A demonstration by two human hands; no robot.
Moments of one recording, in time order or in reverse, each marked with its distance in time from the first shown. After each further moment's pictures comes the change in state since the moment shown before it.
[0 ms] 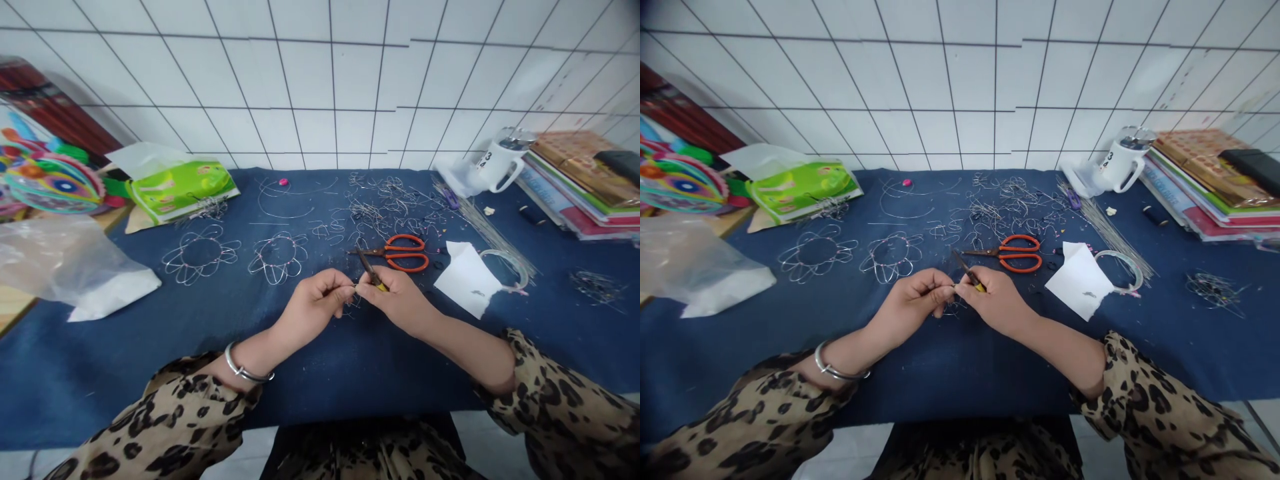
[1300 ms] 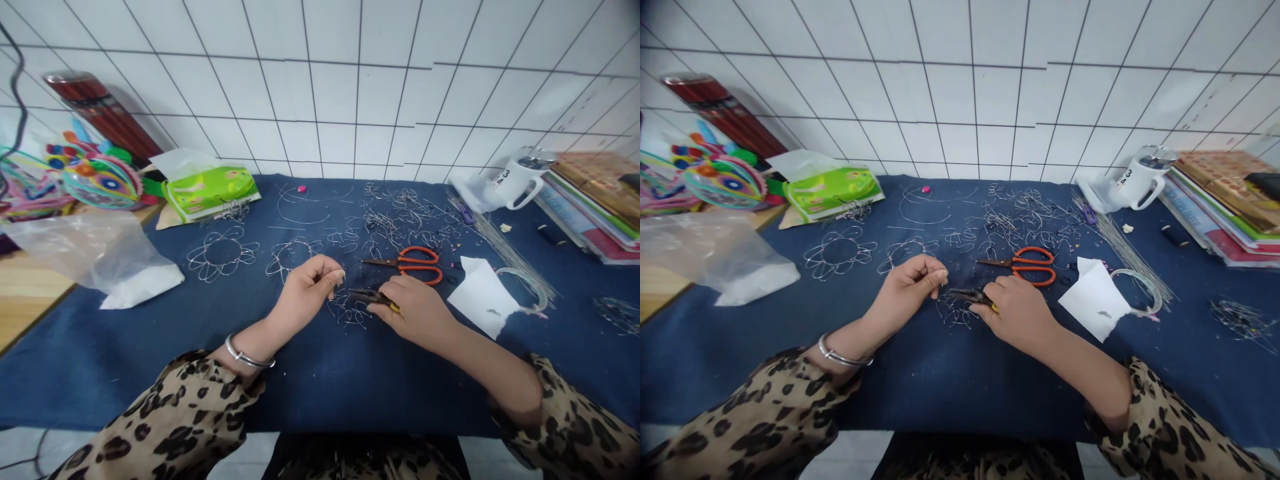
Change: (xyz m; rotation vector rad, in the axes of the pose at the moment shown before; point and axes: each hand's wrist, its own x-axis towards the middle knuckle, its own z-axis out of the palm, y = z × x) left_hand 0.011 -0.011 -0.032 0.128 0.223 0.102; right_hand 0.003 0.009 -0.011 -0.857 0.006 -0.279
